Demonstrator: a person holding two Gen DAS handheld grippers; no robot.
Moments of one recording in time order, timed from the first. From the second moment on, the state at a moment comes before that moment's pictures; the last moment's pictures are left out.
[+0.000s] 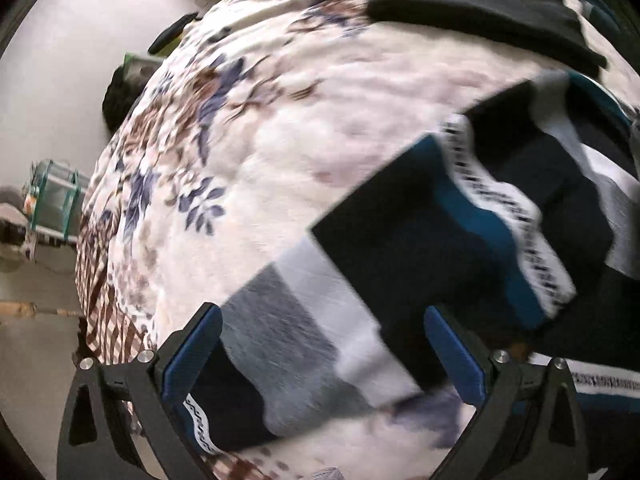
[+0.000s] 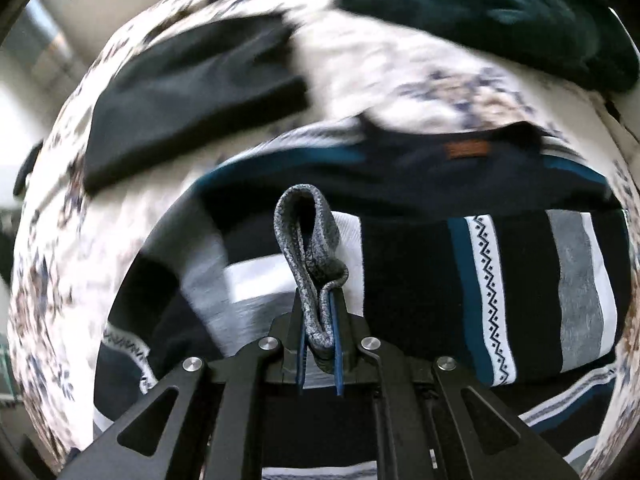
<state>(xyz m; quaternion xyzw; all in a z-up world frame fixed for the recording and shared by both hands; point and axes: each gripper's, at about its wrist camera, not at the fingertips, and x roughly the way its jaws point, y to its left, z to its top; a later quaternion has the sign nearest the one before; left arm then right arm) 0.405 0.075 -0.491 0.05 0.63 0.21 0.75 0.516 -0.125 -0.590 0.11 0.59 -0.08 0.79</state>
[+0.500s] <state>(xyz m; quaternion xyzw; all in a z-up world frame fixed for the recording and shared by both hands) 0.386 0.118 -0.483 -0.01 0.63 0.21 0.75 0.514 -0.100 -0.602 0.15 0.66 0.00 0.74</state>
